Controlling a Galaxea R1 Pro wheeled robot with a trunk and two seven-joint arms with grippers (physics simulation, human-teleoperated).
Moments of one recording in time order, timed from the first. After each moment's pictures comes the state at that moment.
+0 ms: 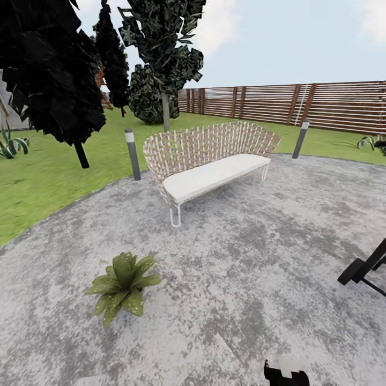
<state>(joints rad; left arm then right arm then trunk) -0.34 0.12 0.09 -0.11 0.04 -0.42 -0.04 -0.44 -0.01 -0.37 -0.03 0.41 -0.48 -0.32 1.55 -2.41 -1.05</state>
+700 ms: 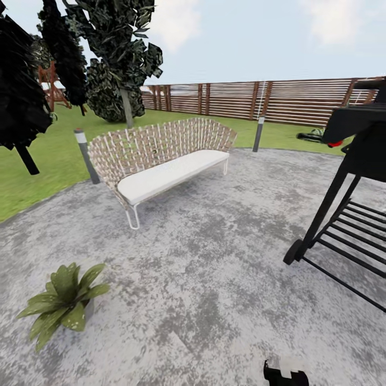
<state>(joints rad) -0.34 0.12 0.09 -0.11 0.04 -0.42 -0.04 -0.44 -0.01 -0.37 -0.03 0.41 -0.48 -0.32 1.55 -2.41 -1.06</state>
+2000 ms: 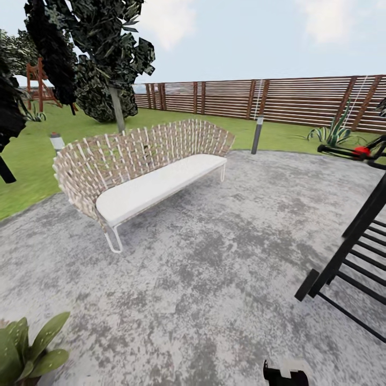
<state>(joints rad) -0.34 0.12 0.09 -0.11 0.04 -0.42 -0.04 -0.44 -0.01 -0.37 -0.03 0.42 -0.48 -0.32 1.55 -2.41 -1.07</state>
